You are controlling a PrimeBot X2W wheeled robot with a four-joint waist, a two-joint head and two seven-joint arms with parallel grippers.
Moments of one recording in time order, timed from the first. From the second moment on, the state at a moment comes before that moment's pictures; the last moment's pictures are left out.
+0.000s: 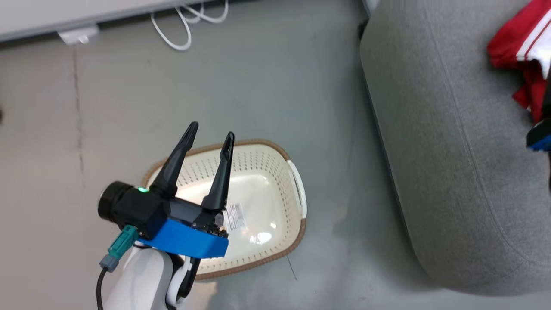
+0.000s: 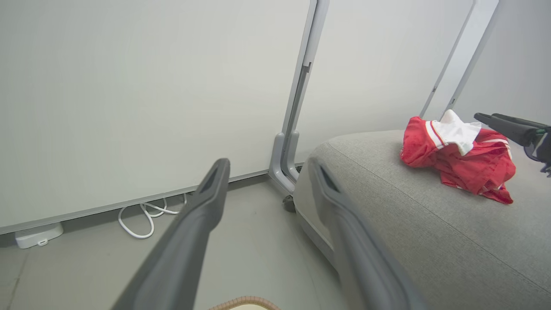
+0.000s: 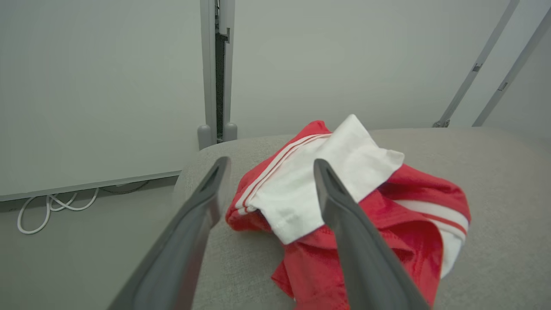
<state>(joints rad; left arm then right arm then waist) -0.29 0.16 -0.36 0.10 -0.32 -0.13 -0.26 -0.76 -0.29 -0.29 0.75 0.03 0.13 -0.26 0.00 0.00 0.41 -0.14</state>
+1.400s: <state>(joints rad) -0.08 0.11 -0.14 0.42 -0.36 -0.13 -0.26 0.01 -0.06 -0.12 0.10 0.08 0.13 -0.08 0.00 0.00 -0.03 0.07</state>
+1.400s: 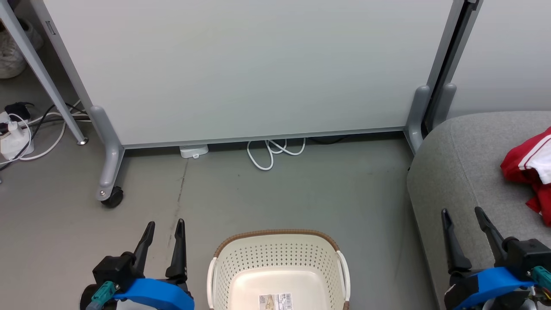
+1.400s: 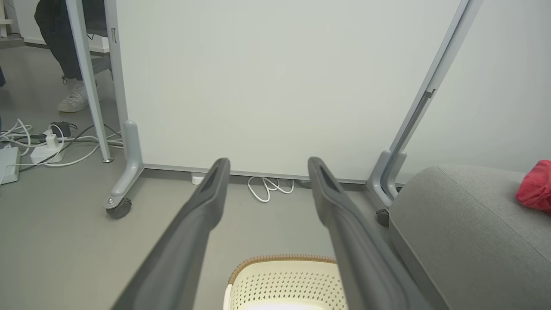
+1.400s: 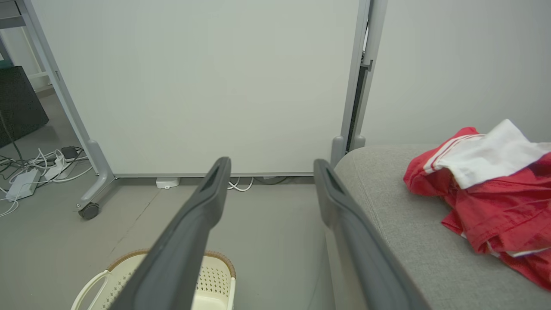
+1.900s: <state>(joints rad) -0.08 0.11 -0.17 0.44 -0.38 -0.13 -0.26 0.01 -0.05 -0.12 0.13 0.09 0.13 -0.09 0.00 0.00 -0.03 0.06</state>
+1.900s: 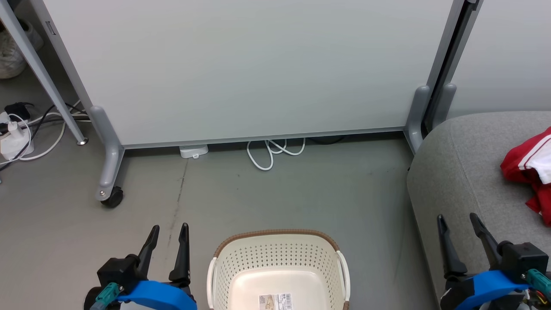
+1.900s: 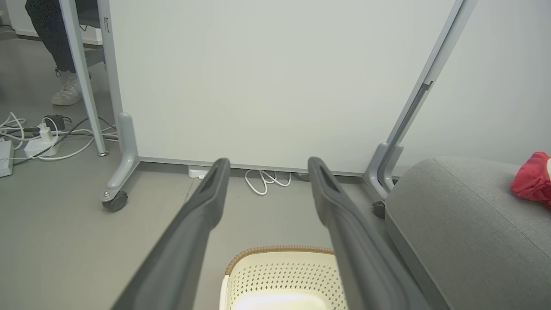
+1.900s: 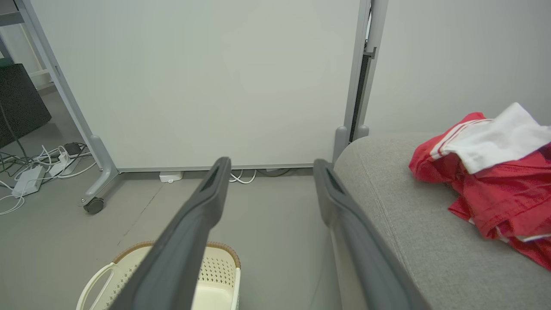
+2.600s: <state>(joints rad) -0.02 0.09 -0.16 0.49 -0.51 -0.13 -0.22 0.02 -0.04 -0.11 0.21 0.24 0.13 -0.06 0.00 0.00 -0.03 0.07</state>
